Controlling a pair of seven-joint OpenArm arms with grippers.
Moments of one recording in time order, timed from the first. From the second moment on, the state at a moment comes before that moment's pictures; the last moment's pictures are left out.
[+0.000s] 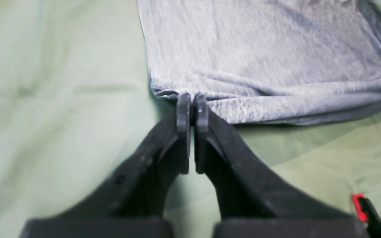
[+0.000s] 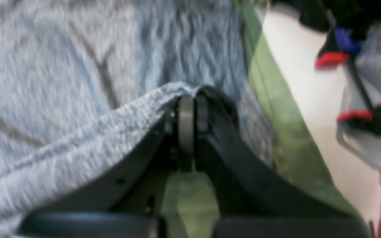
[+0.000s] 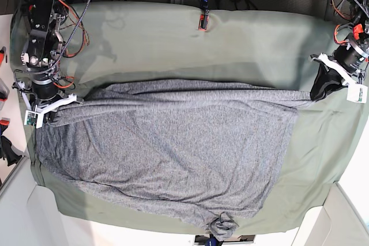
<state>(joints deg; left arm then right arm) 17.3 -22.6 -32.3 96.2 -43.7 -37.0 38.2 -0.2 8.2 14.5 89.4 2.6 1.5 -29.6</state>
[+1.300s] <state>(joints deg) 1.0 -26.4 -24.3 81.8 -49.5 -38.3 44.9 3.9 9.9 19.9 84.2 13.9 5.1 -35.4</state>
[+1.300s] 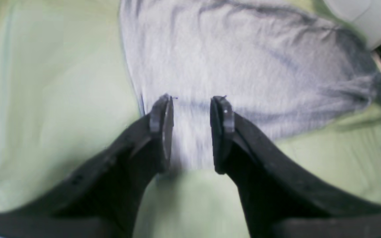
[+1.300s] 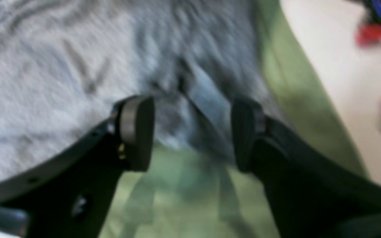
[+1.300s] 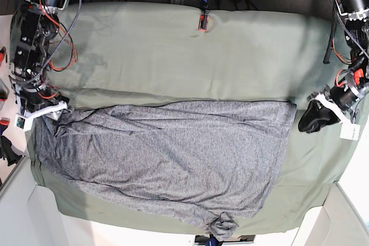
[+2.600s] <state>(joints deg) 10.7 -20.8 -25.2 82.6 -43.7 -30.7 37.4 -0.1 9.6 25.3 80.4 19.1 4.7 -32.3</state>
